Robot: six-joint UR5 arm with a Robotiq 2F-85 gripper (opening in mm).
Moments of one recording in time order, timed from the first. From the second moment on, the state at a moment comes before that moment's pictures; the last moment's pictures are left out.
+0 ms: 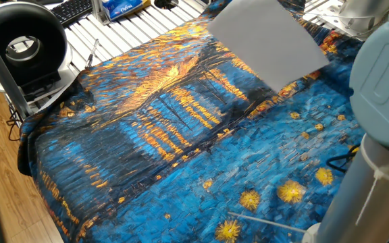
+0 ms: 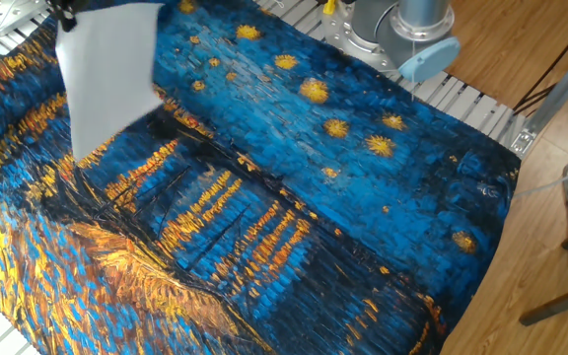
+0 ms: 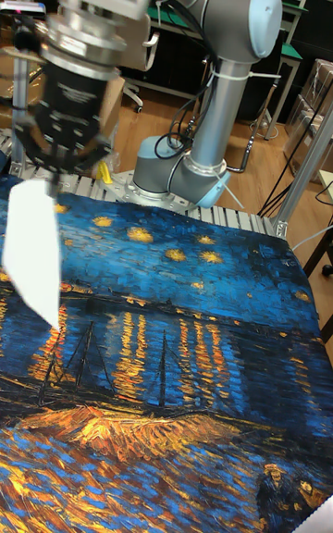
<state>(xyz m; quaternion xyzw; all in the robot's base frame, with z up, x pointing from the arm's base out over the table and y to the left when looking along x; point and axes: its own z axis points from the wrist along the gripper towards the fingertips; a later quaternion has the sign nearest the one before) 0.571 -0.166 0.300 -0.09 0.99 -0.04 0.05</state>
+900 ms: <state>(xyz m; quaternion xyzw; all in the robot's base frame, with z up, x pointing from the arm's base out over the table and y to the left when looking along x) 0.589 -0.076 0.262 0.02 1.00 -0.01 0.09</state>
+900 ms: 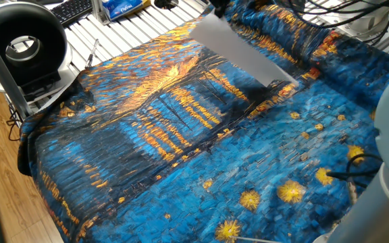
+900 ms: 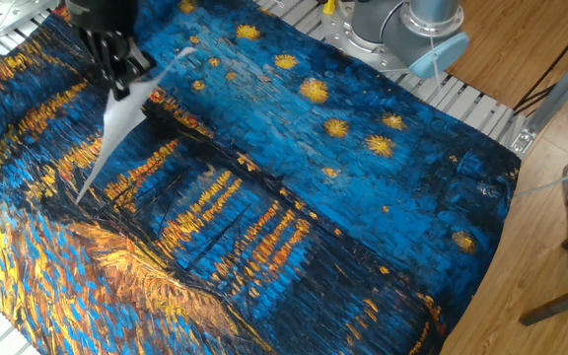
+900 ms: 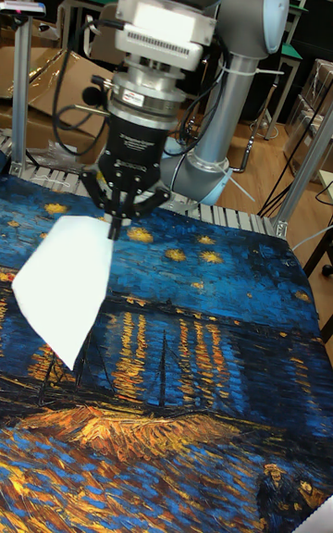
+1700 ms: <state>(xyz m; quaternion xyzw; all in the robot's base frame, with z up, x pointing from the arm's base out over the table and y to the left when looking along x) 0.596 -0.048 0.257 0.02 0.99 0.01 0.10</state>
